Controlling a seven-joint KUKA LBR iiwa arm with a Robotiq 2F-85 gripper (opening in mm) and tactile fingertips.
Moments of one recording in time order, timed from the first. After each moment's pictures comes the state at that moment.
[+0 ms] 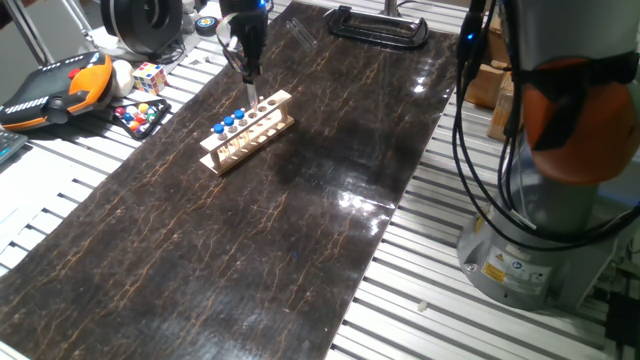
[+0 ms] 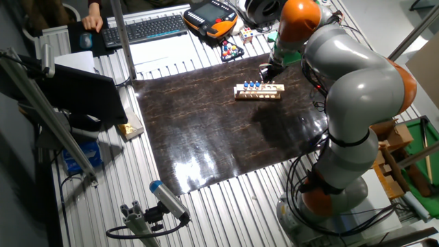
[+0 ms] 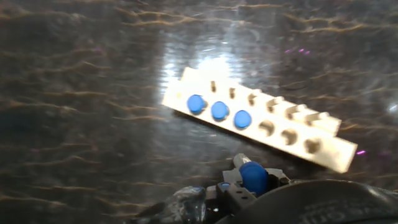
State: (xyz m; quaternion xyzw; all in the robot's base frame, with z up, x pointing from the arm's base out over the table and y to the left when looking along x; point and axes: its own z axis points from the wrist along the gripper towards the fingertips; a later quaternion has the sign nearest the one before) arm 0.554 -0.034 0.233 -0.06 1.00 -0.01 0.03
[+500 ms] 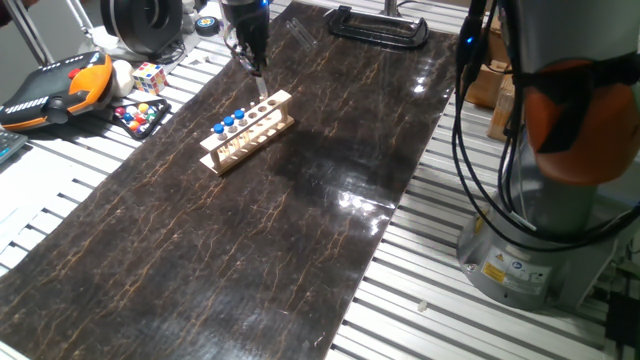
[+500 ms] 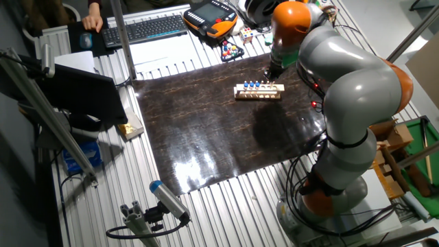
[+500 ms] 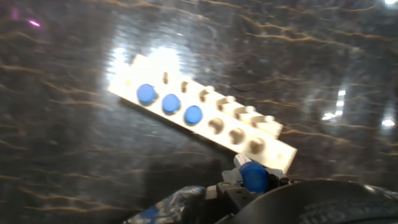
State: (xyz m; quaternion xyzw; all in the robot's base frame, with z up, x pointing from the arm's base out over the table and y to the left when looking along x) arm 0.556 -0.065 0.234 -0.10 0.99 -0.10 0.02
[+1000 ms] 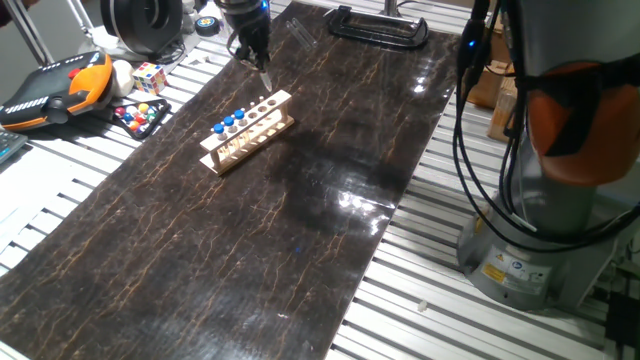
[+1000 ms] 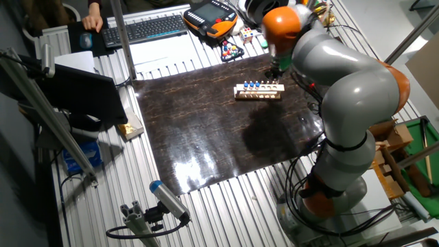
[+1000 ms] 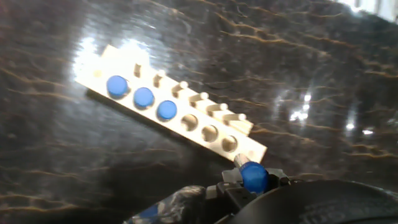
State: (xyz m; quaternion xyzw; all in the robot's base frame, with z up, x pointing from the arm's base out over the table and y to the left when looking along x) arm 0.556 -0.066 0.231 -0.09 0.99 -0.13 0.03
